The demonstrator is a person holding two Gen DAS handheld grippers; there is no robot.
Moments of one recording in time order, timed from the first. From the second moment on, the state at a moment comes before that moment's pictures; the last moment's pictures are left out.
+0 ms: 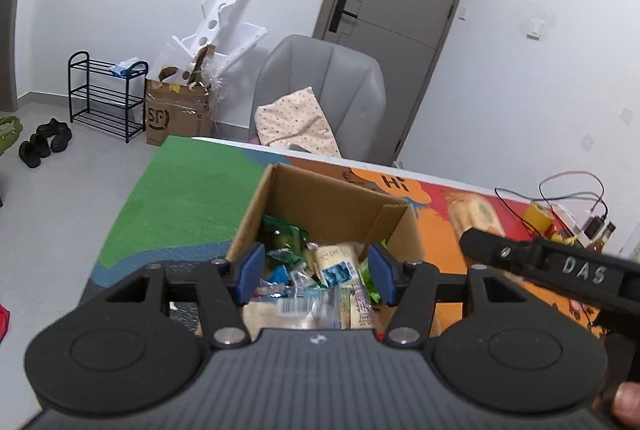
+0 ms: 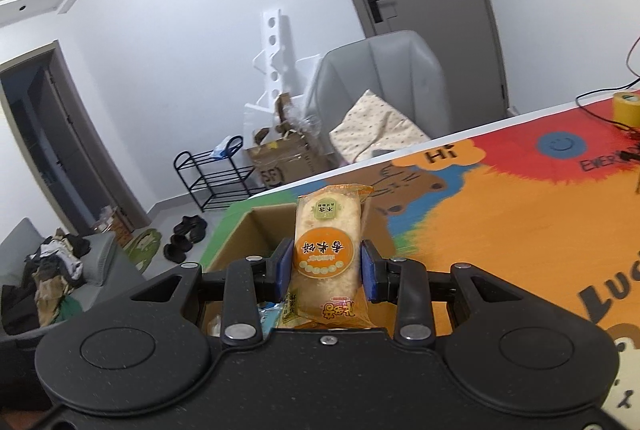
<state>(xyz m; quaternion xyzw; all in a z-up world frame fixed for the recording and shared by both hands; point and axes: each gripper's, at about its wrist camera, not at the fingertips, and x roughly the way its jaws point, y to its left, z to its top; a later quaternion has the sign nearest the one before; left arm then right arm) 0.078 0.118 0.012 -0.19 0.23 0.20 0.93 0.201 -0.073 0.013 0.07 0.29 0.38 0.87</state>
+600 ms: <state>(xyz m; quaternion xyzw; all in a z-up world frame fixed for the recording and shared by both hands) 0.059 0.121 0.009 -0.19 0.24 0.20 0.93 0.192 -0.102 0.006 0.09 0.32 0.37 0.87</state>
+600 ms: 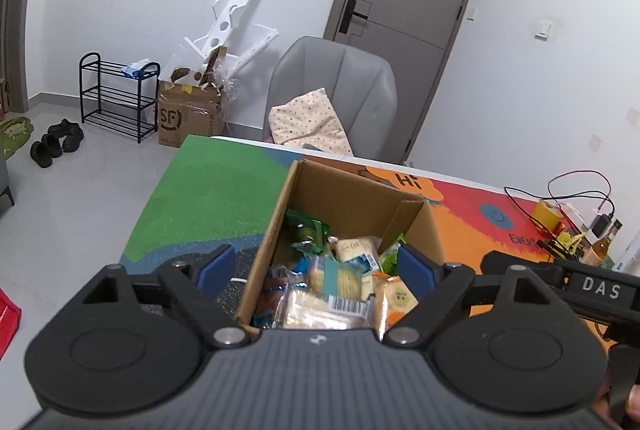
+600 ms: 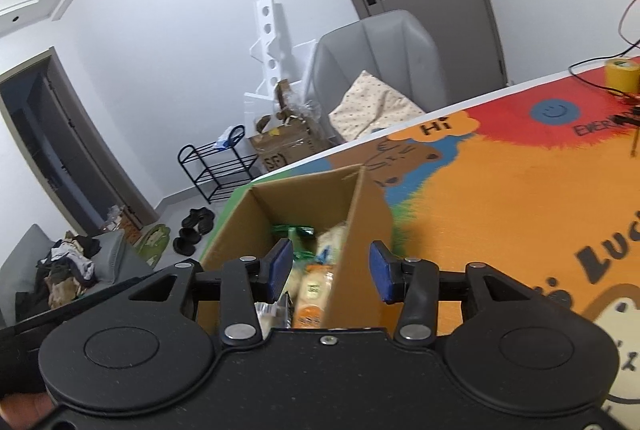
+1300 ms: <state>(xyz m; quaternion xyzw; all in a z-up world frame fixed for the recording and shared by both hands) 0.037 0.080 0.034 -0.17 0.25 0.15 0.94 0.169 -0.182 0.027 0.10 0.29 0.33 0.89</state>
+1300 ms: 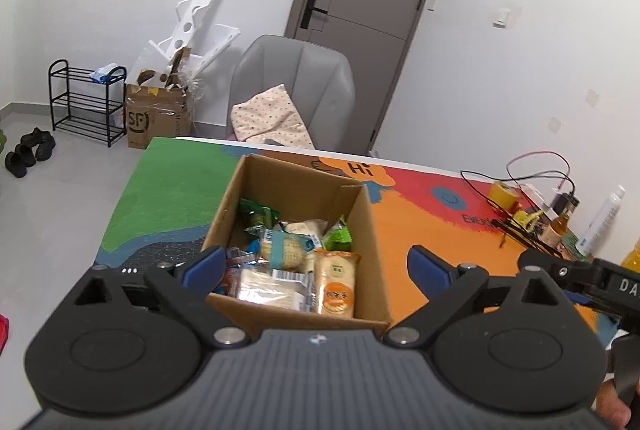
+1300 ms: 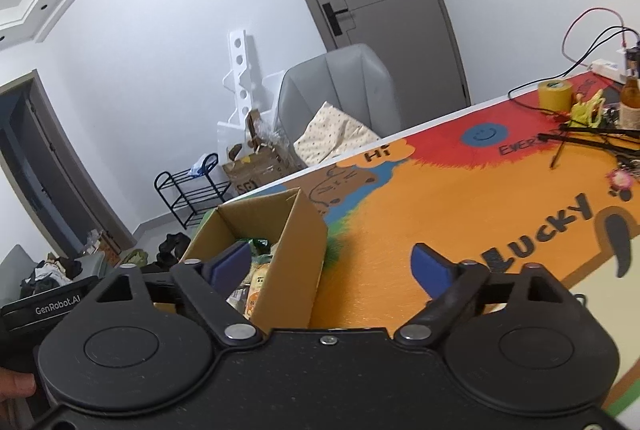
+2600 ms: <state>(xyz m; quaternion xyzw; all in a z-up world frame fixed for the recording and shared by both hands) -0.024 -0.001 0.060 -0.08 0.25 0.05 0.96 0.077 -0.261 0.059 0.06 0.27 0.31 0.91</state>
